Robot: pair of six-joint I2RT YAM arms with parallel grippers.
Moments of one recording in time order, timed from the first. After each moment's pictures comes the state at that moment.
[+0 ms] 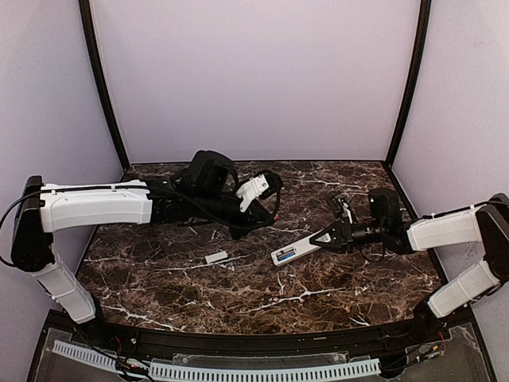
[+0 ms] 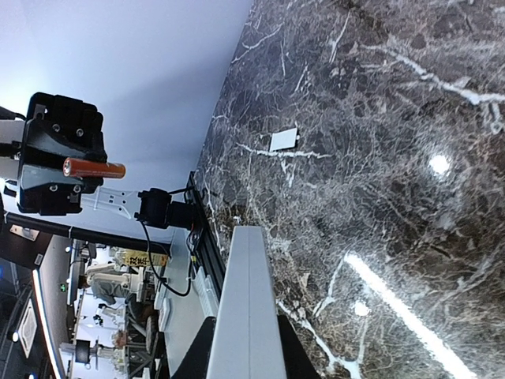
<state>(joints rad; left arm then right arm) -0.95 1.61 1.27 -0.23 0.23 0.21 0.43 1.39 0.50 0.36 -0.99 0.74</state>
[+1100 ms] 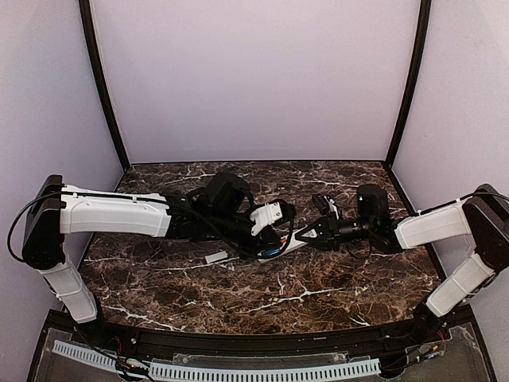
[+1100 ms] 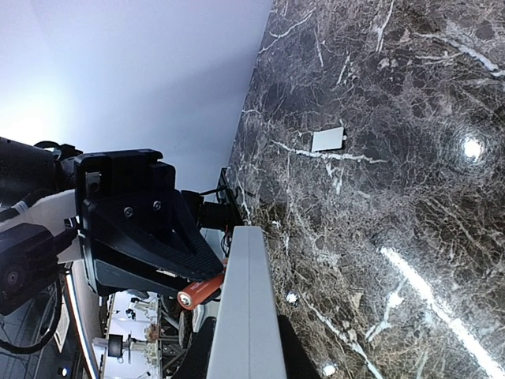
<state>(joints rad) -1.02 1.71 1.21 -0.16 0.27 0.33 0.56 1.51 0.56 0.55 -0.97 0.96</state>
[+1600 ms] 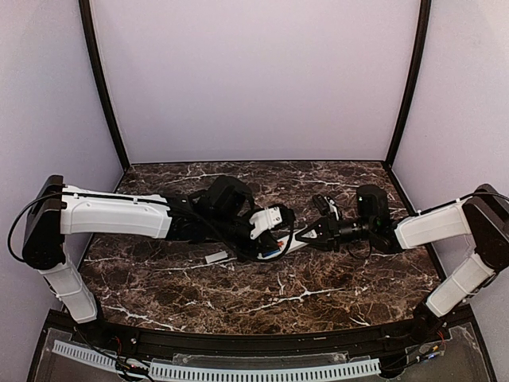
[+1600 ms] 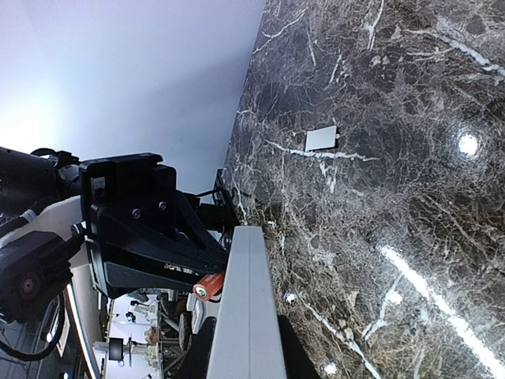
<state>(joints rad) -1.02 1.71 1.21 -0.20 0.21 0.34 0.56 1.50 0.56 0.54 -0.96 0.96</state>
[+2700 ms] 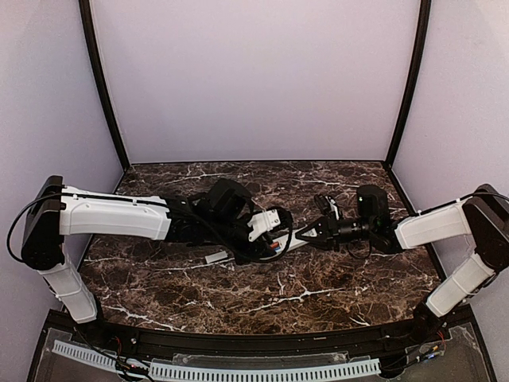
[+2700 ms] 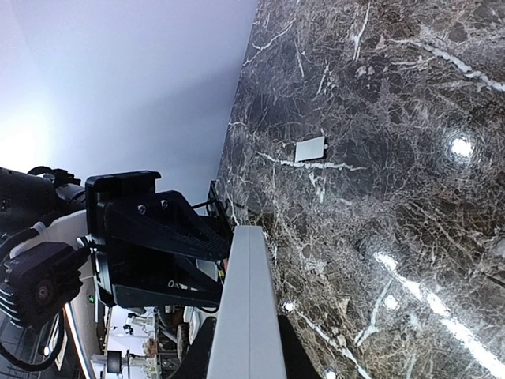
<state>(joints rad) -1.03 1.71 1.19 -0.24 0.15 0.30 0.56 1.50 0.56 0.54 -0.92 0.97</state>
